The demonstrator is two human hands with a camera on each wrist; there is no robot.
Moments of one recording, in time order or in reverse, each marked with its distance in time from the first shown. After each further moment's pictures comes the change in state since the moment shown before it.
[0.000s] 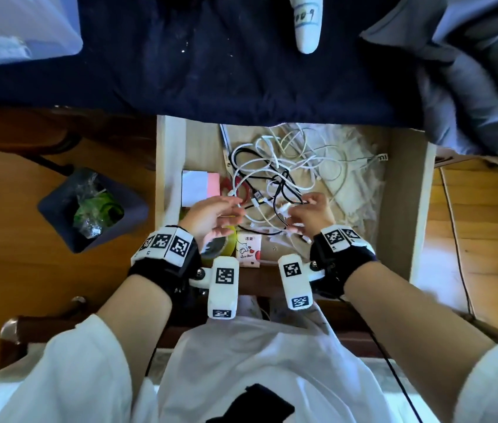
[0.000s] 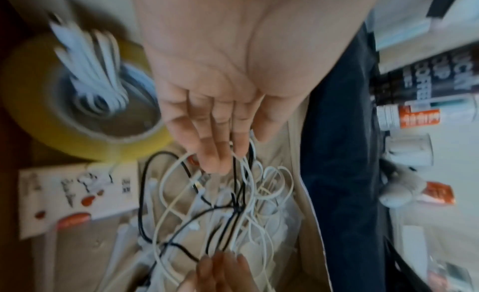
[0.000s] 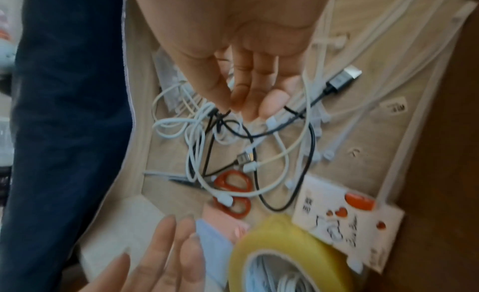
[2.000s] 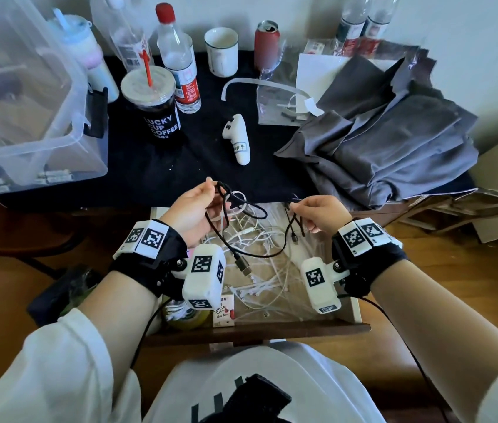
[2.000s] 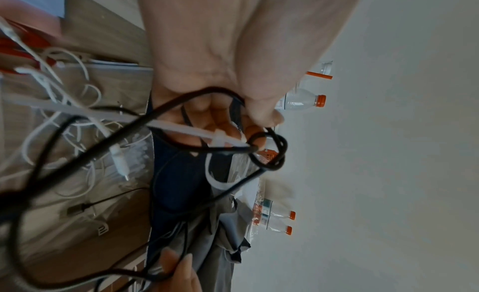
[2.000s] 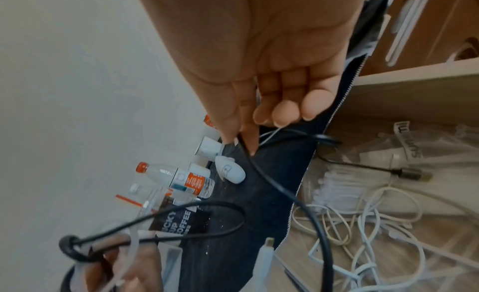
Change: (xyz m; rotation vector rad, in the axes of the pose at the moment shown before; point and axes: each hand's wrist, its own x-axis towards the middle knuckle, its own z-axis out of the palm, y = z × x) left_hand -0.105 0.104 0.067 -0.135 -0.134 0.481; right_hand -0.093 -0.128 -0.106 -0.435 -0.035 -0.557
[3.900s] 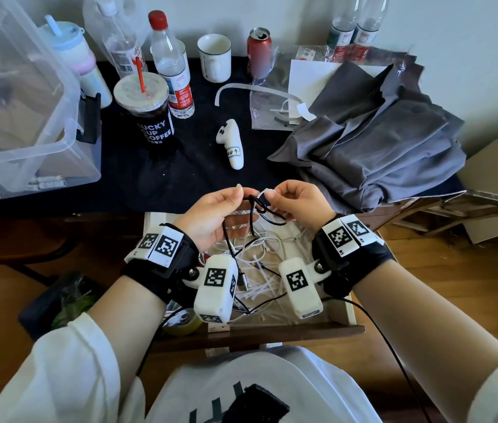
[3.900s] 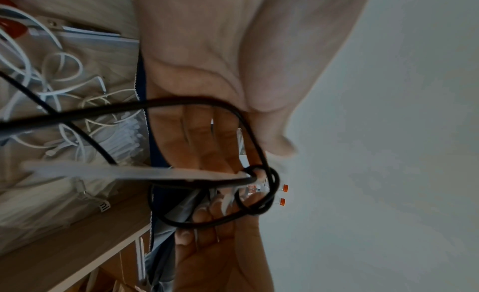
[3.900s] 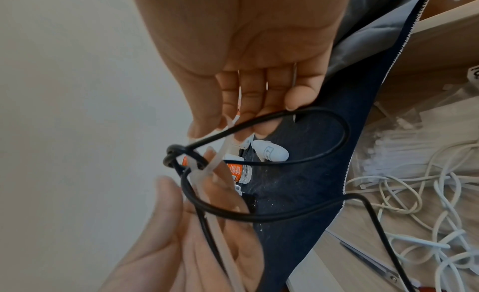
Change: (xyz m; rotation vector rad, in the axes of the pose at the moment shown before) left_hand -0.010 0.002 0.023 0.139 -0.305 -0.012; right_hand -0.019 -0.046 0.015 0.268 -0.005 -0.247
